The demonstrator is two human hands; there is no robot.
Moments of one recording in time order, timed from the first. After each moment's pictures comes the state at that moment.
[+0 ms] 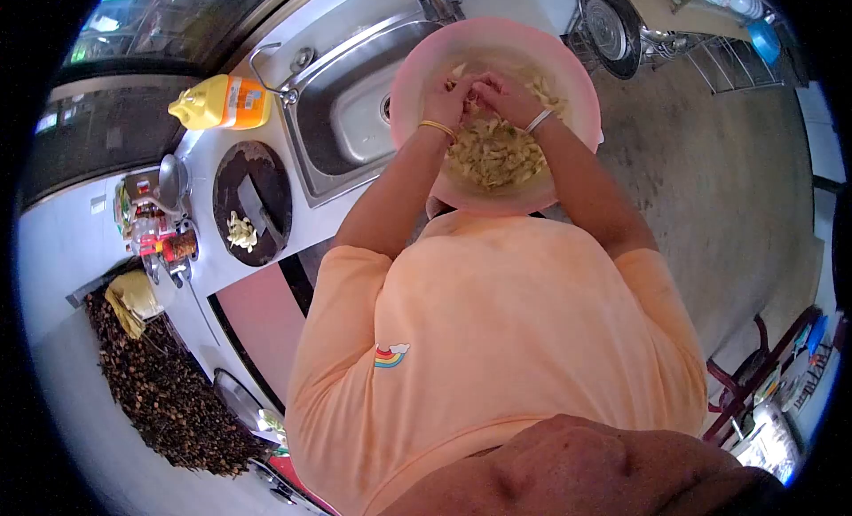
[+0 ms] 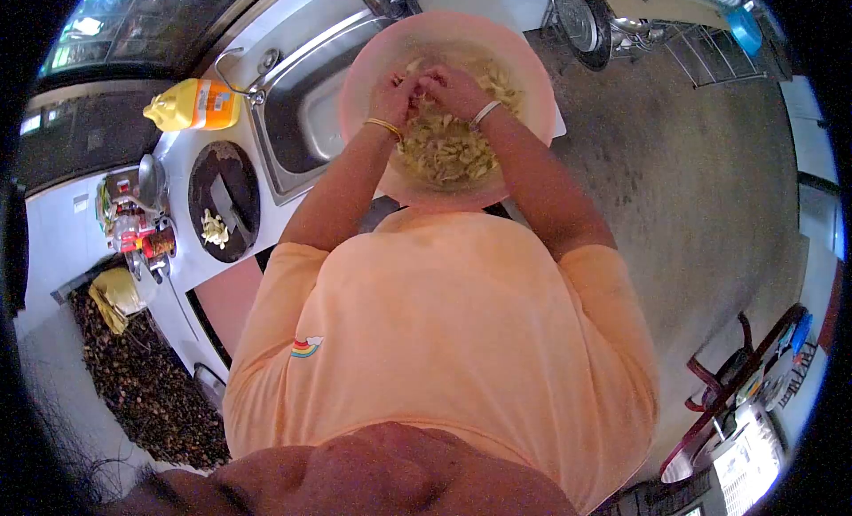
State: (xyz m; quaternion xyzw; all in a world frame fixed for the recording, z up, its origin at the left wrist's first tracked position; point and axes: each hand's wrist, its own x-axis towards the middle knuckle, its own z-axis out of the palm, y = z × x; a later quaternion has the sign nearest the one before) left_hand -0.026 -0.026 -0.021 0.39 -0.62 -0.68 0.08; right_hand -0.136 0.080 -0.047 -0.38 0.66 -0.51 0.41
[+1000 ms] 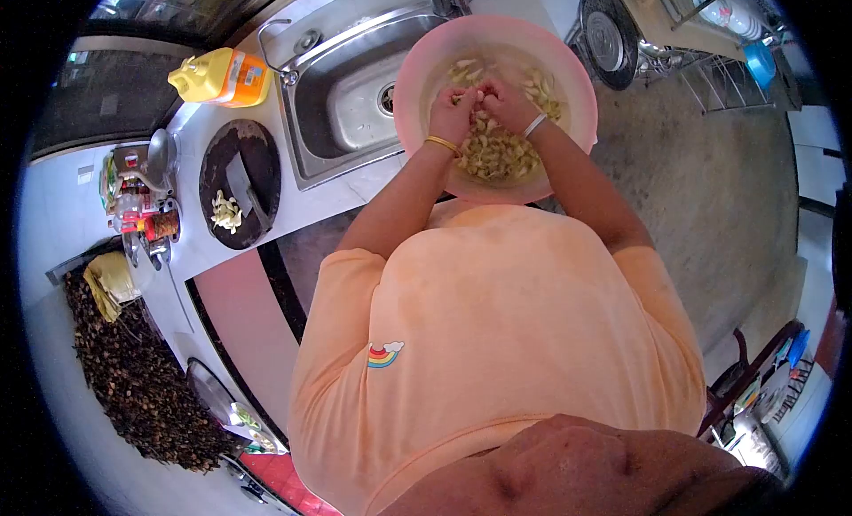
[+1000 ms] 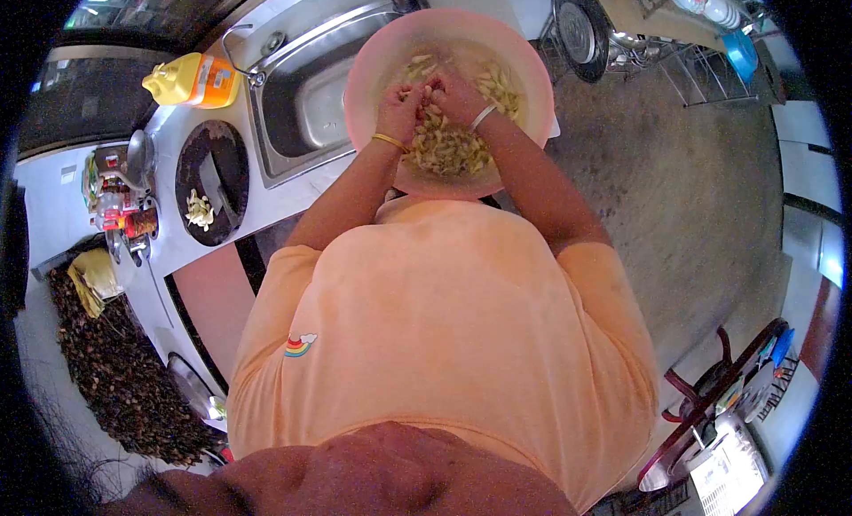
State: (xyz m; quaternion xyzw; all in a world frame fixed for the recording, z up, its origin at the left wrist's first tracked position) left_hand 0.009 0.014 -0.025 0.42 -0.61 -0.65 0.18; right_hand -0.116 0.090 -0.060 -0.46 0.70 -0.46 0.29
